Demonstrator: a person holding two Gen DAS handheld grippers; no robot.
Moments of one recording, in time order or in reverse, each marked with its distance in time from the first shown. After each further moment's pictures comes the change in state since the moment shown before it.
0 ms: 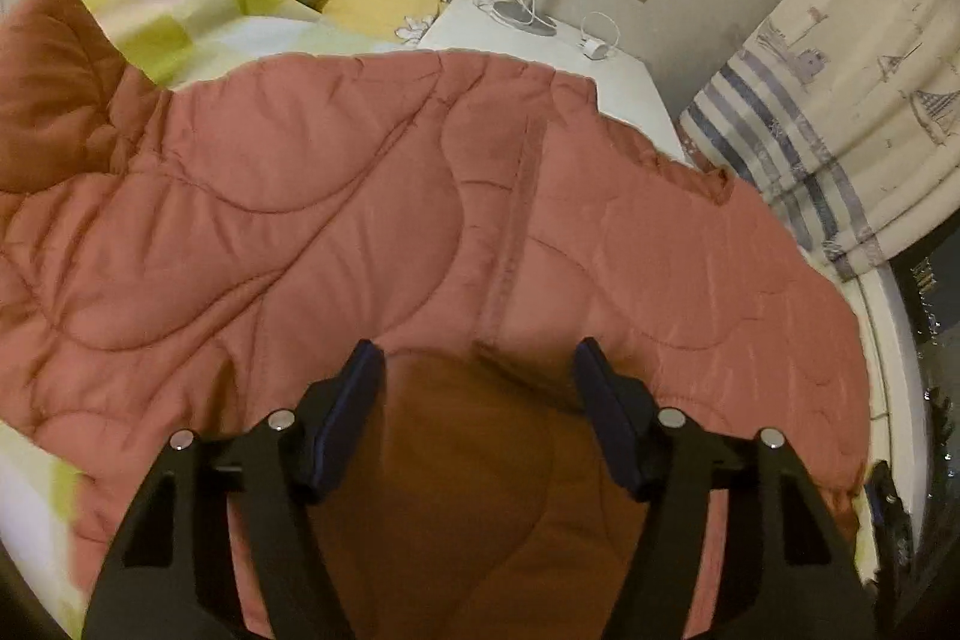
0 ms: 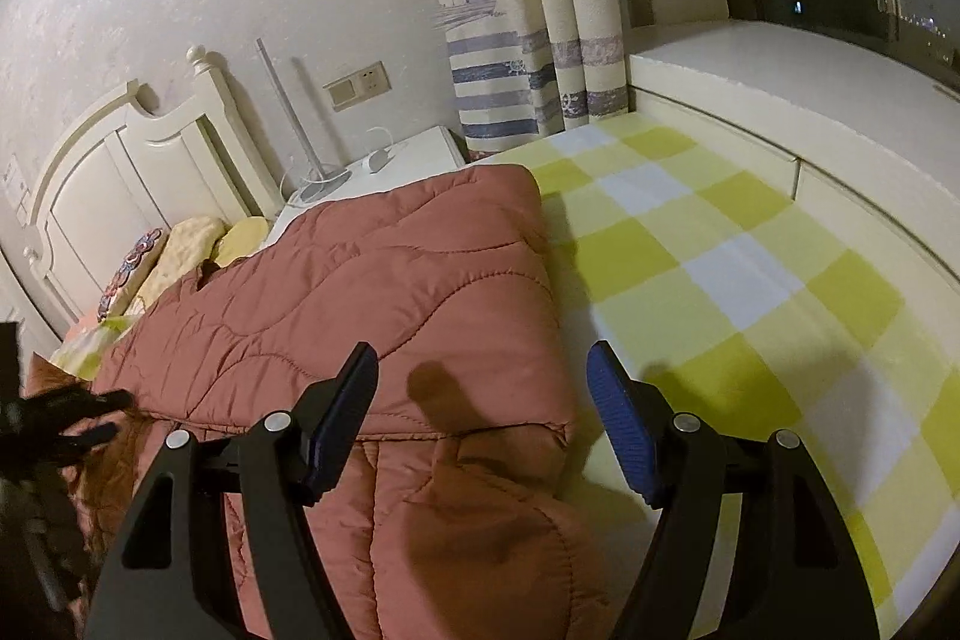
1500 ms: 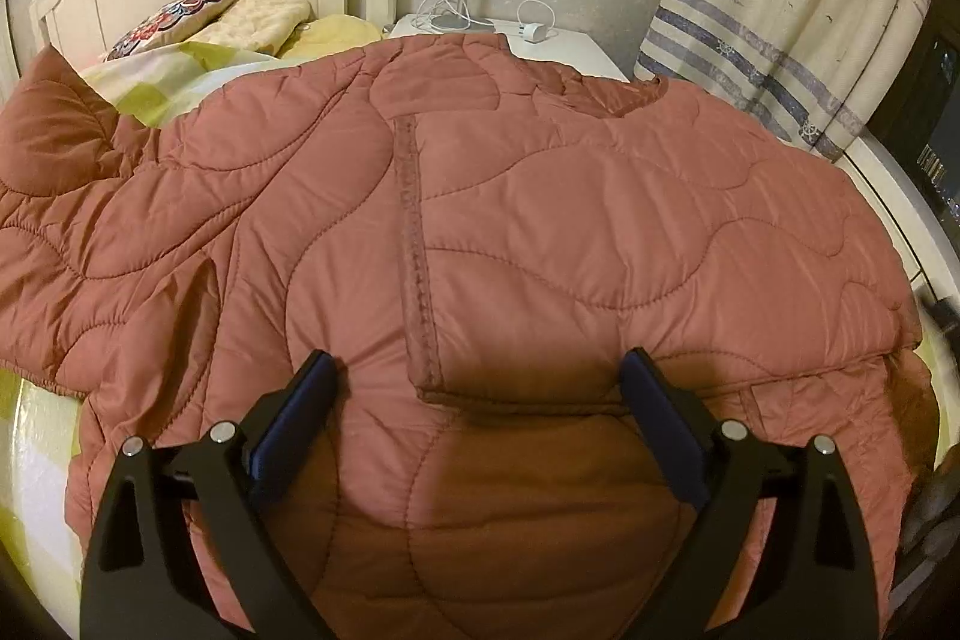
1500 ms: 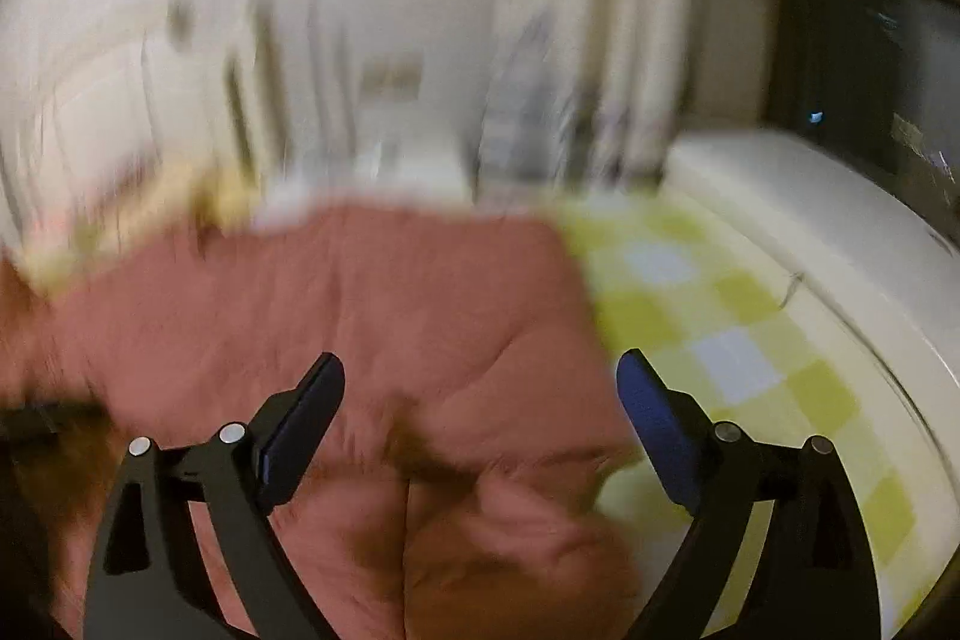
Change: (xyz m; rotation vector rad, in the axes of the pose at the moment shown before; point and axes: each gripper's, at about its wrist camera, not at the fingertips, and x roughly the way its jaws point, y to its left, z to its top) left arm -0.017 -0.033 -0.073 0.245 -0.041 0.019; right arm 0.020 0.057 -0.005 -0.353 0.087 -0.134
